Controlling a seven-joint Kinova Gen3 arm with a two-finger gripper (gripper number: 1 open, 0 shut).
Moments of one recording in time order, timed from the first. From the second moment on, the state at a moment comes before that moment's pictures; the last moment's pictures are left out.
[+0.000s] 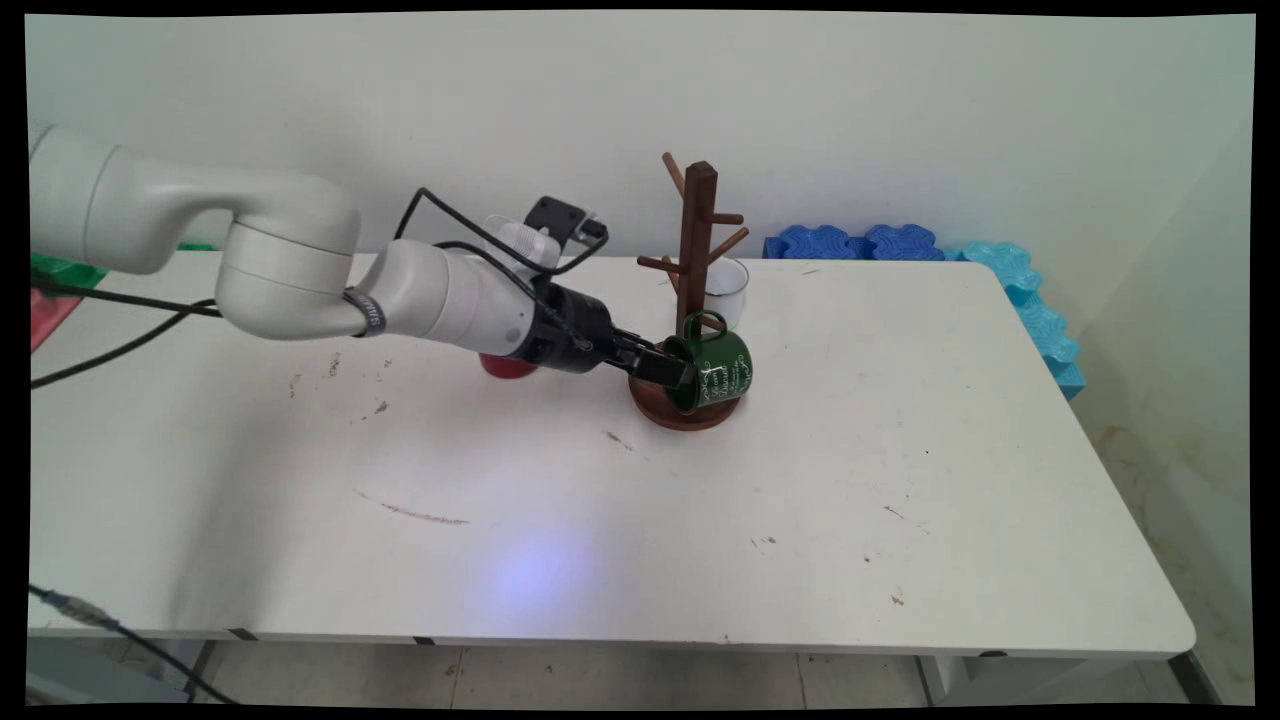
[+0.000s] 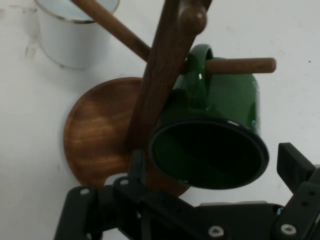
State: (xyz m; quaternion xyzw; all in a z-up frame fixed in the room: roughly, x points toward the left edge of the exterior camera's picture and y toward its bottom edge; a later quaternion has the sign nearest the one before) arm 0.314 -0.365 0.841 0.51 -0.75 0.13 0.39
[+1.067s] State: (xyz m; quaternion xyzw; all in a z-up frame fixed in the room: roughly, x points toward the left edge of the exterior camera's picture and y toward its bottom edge) arm 0.295 -0.360 0.838 0.49 -0.76 0.11 0.41
